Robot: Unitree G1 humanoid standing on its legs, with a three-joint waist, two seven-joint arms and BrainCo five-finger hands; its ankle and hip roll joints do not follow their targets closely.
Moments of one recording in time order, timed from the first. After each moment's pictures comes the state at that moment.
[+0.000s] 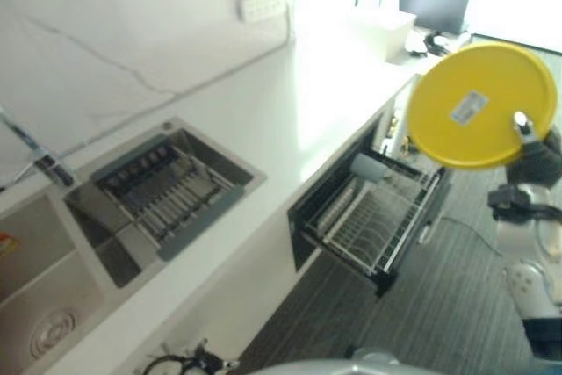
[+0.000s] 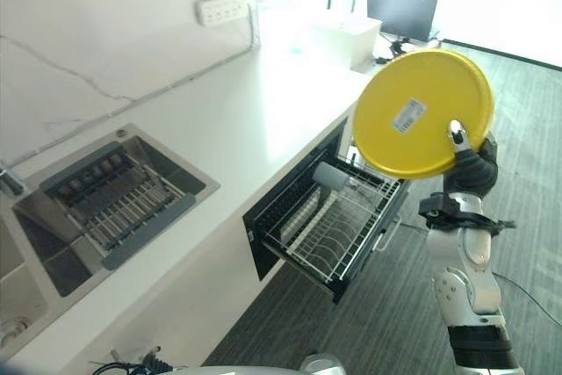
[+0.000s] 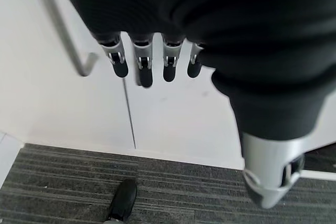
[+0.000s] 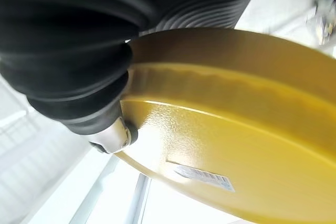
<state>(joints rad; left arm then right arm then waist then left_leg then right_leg) 0.04 0.24 -0.36 1.16 0.16 0.10 0.30 0.01 -0.56 -0.14 -0.17 0.90 -0.22 -0.29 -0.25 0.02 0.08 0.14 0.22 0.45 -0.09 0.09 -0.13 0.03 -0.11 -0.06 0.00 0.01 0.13</state>
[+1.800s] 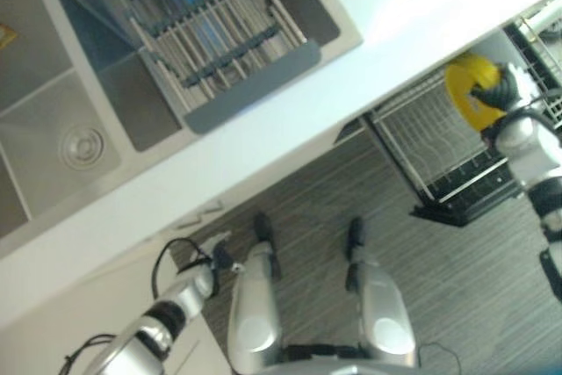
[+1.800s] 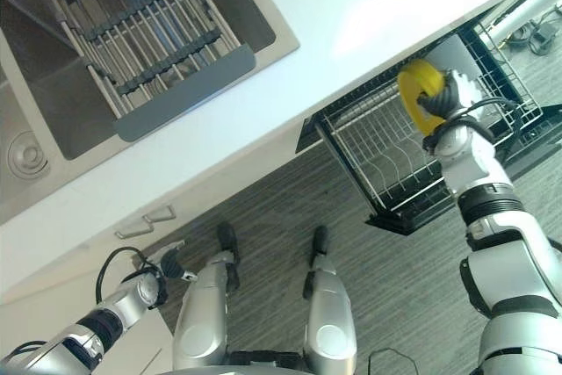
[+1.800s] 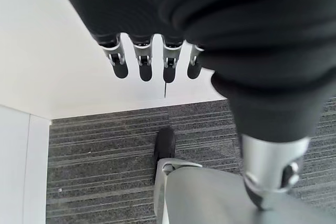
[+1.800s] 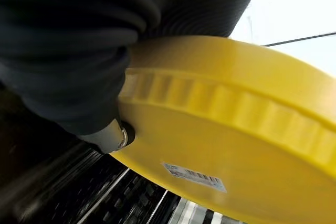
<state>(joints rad) -0.28 0.49 -0.63 0.82 0.33 0.12 0.13 -0.91 -0.80 0.48 0.80 -0.20 0.09 -0.34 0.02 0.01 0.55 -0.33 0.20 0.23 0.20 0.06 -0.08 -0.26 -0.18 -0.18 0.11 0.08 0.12</state>
